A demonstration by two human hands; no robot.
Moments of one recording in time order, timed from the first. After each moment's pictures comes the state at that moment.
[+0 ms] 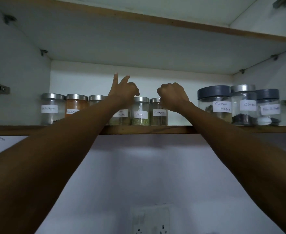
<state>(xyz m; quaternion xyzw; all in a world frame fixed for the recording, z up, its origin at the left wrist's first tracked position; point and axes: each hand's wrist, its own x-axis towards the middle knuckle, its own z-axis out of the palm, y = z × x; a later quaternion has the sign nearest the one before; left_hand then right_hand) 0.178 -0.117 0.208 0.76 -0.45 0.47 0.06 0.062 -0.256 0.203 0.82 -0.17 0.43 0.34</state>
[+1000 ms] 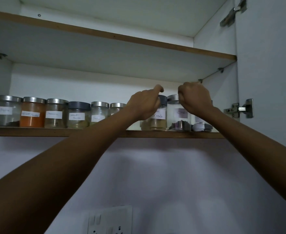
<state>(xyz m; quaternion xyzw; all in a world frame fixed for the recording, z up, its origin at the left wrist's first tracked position) -0.007 -0.240 0.190 0.64 -0.59 0.44 0.23 -0.128 -0.384 0.205 0.76 -0.16 0.55 0.31</state>
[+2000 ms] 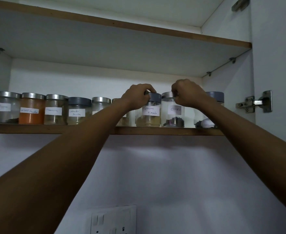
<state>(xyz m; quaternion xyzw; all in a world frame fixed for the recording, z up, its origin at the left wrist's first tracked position) 0.042 -0.257 0.203 0.67 -0.58 0.31 0.34 -0.090 -0.395 0.217 0.85 -0.15 0.45 0.21</state>
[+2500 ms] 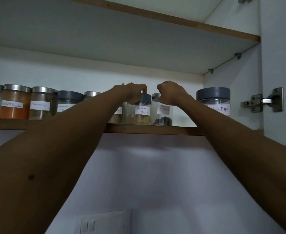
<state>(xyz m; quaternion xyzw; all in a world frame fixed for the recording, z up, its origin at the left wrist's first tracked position) 0.090 -0.294 0.226 0.80 -0.50 0.30 0.12 -0.026 -0.408 0.221 0.88 -0.18 0.40 0.20</state>
